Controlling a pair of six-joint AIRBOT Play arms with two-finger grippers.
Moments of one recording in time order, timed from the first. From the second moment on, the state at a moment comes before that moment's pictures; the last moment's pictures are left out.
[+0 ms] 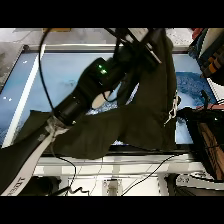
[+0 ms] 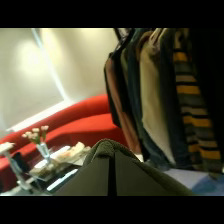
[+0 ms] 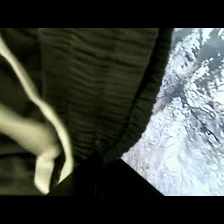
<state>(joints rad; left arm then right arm) -0.88 -1.46 1.73 1.66 0.02 -1.19 -0.66 -1.42 0.94 -0.65 1.33 0.75</state>
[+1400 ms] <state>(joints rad) -0.42 -1.80 1.73 1.12 -0.92 -1.54 -0.66 -1.42 0.94 -0.71 1.31 0.75</state>
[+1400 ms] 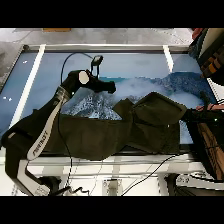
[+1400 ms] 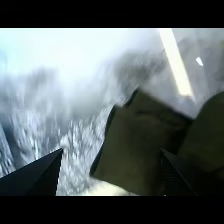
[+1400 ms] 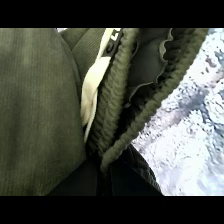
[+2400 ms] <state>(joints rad) -0.46 -2.01 1.73 0.96 -0.81 -1.63 -0.66 -1.42 0.94 -0.71 1.26 0.75</state>
